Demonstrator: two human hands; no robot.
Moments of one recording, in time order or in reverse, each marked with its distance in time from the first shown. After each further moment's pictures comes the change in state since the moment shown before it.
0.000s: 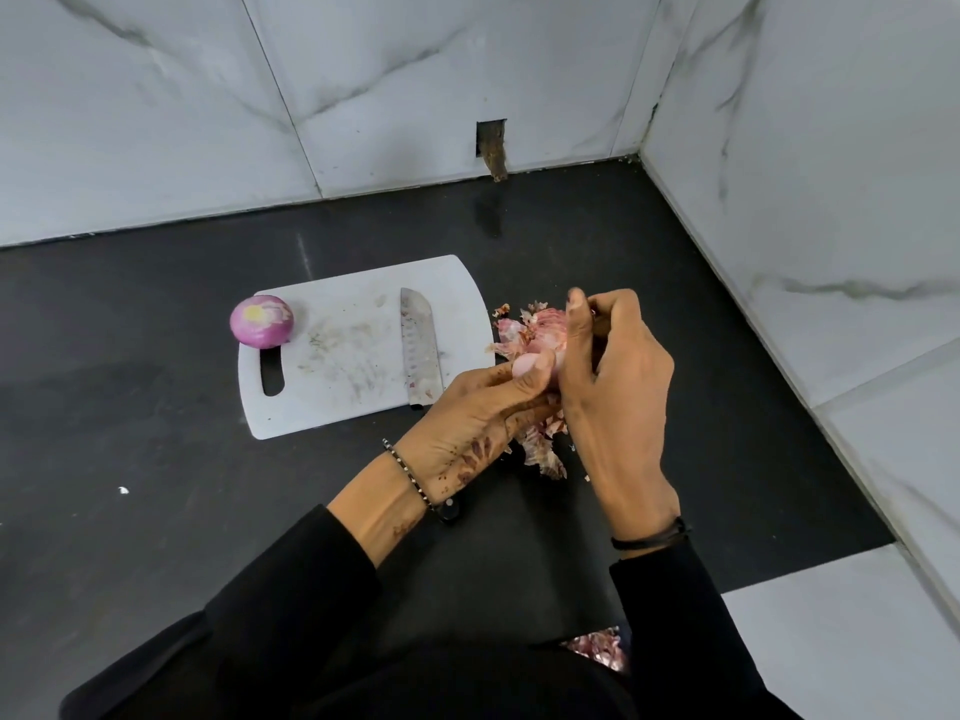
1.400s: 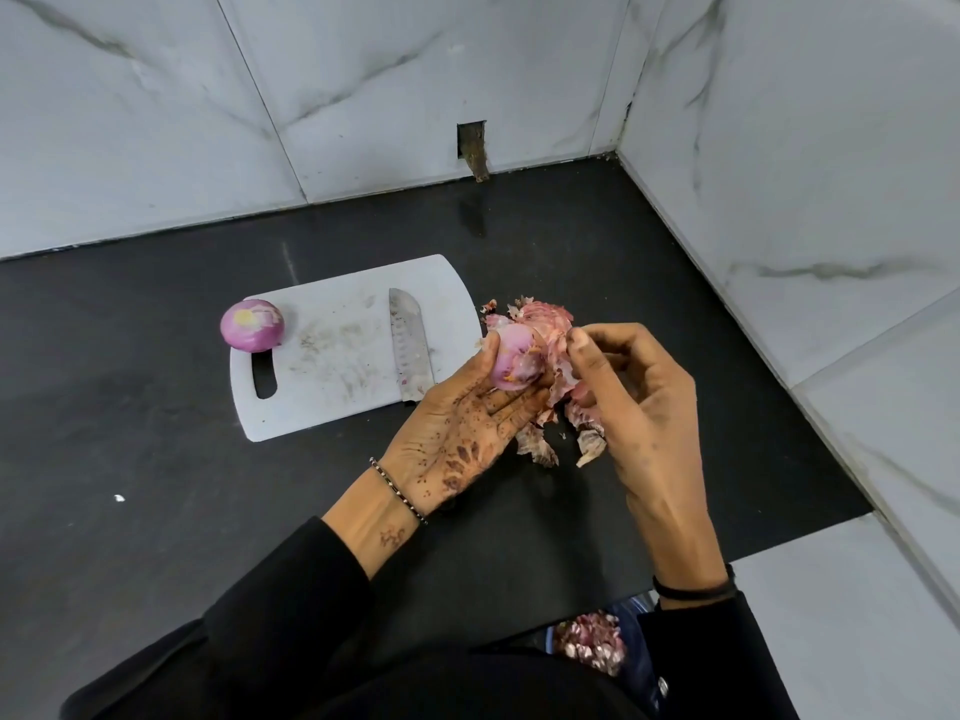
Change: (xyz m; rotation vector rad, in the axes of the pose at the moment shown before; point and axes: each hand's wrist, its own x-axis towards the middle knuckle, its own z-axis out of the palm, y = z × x) left_hand -0.011 -0.008 -0.006 -0.465 -0.134 -0.049; right_hand -0.030 0.004 -0.048 0.543 -0.189 0.156
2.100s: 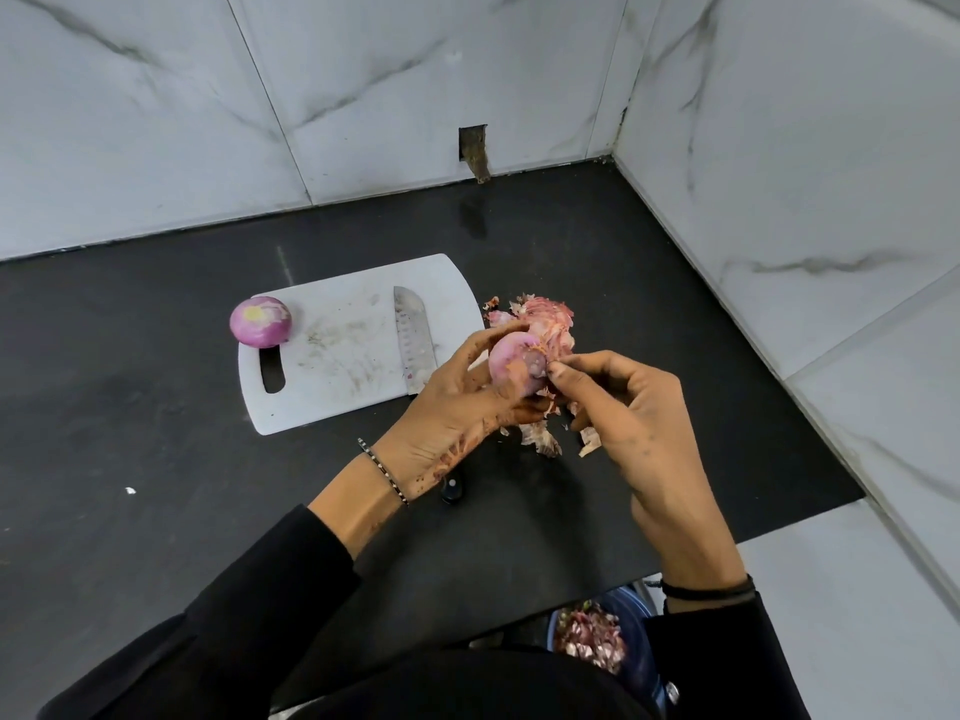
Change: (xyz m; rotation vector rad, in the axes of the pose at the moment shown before) left_hand -0.013 0.008 -0.003 0.659 0.004 0.197; right_hand -0.014 -0.011 0.001 0.057 -0.089 0.238
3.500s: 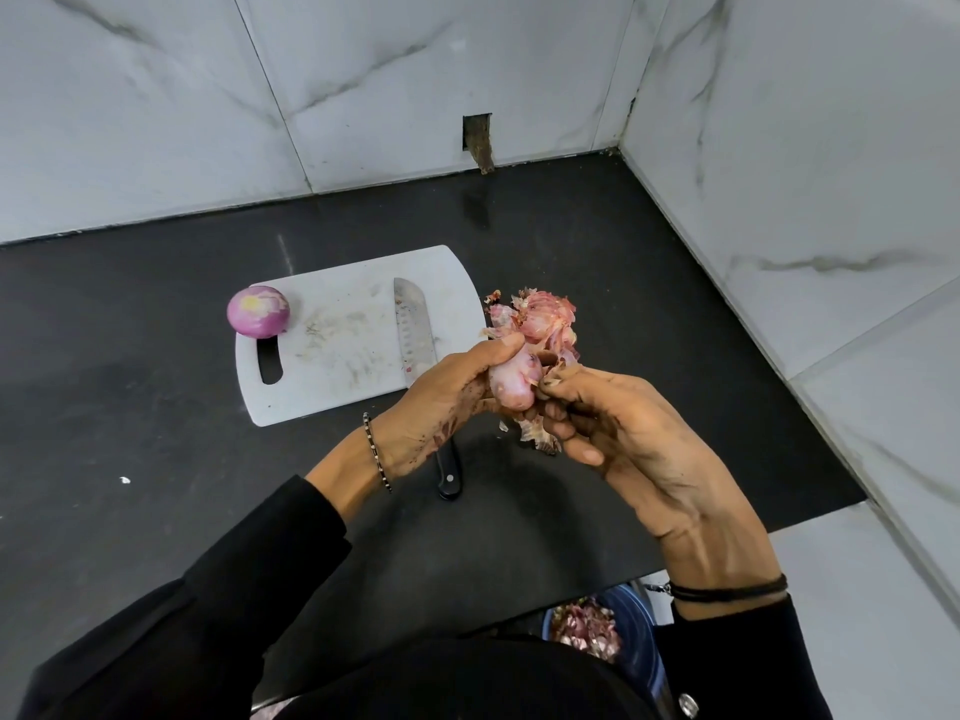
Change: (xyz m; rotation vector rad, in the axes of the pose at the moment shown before) left_hand 0.008 0.007 -0.004 0.177 0.011 -0.134; right_hand 0.003 -0.016 0.003 0.311 -0.248 0.416
